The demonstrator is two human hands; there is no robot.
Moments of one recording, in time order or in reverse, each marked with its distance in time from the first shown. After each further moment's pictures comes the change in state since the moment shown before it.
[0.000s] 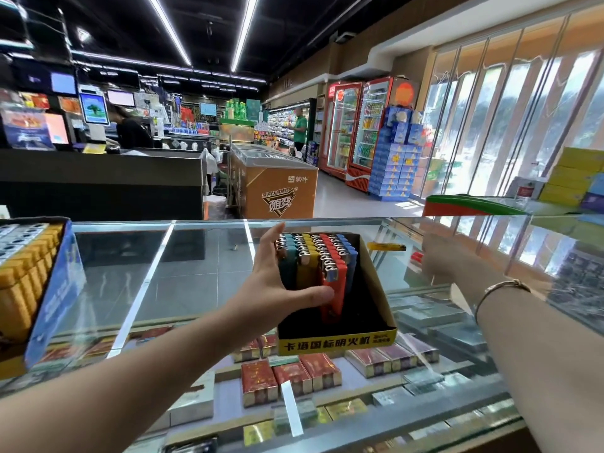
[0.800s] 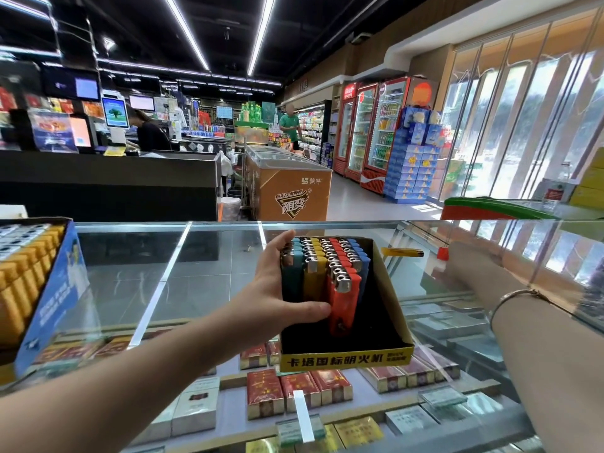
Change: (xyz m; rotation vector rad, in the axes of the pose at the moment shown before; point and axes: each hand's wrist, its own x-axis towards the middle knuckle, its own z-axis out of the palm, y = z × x) left_hand 0.004 -0.007 -0.010 -0.166 -0.119 -0.099; right_hand 0.031 0.011 0.022 -0.130 0.086 0.132
